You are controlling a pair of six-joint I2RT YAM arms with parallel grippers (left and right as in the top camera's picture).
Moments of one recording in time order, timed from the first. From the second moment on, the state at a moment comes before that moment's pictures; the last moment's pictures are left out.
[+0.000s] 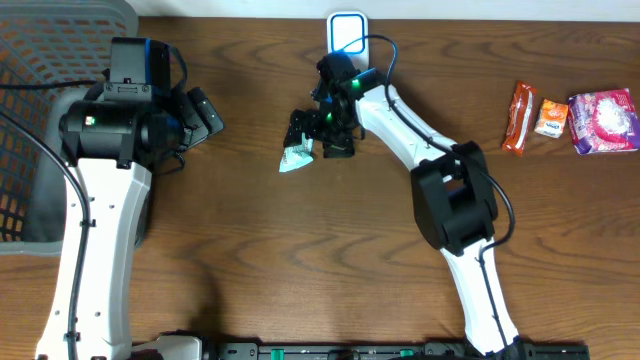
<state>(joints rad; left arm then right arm) -0.06 1.46 1.60 -1.23 -0.08 -0.59 0.50 2.43 2.00 -0.90 -0.54 0.58</state>
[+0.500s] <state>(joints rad) -0.06 1.46 1.60 -1.23 -0.08 -0.59 0.52 2.45 2.00 -0.81 -0.54 0.64</state>
